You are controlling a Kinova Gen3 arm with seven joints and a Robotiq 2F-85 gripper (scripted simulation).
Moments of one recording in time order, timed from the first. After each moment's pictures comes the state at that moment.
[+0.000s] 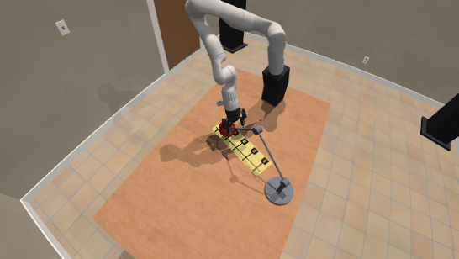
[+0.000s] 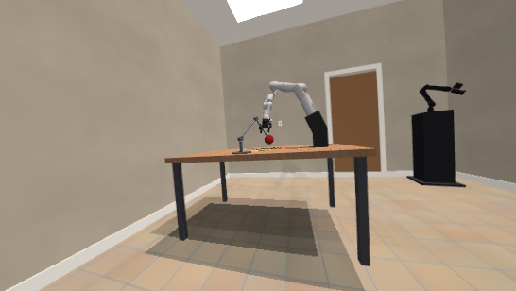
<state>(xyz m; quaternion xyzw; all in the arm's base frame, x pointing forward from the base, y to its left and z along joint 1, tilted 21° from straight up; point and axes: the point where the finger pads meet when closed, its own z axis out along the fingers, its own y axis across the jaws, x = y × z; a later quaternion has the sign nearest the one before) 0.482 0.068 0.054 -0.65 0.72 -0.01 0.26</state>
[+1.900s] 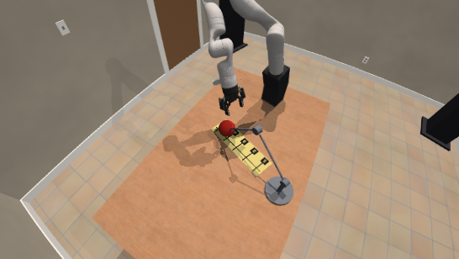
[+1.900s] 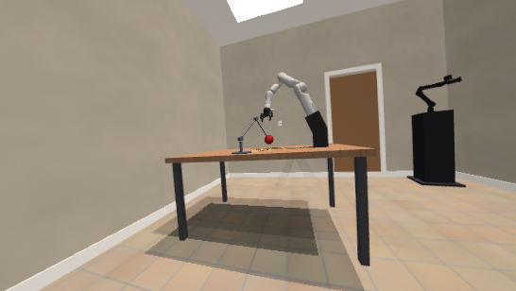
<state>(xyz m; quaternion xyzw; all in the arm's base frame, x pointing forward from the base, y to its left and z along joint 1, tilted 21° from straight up) 0.428 0.042 0.161 -0.66 0.70 -0.01 0.26</state>
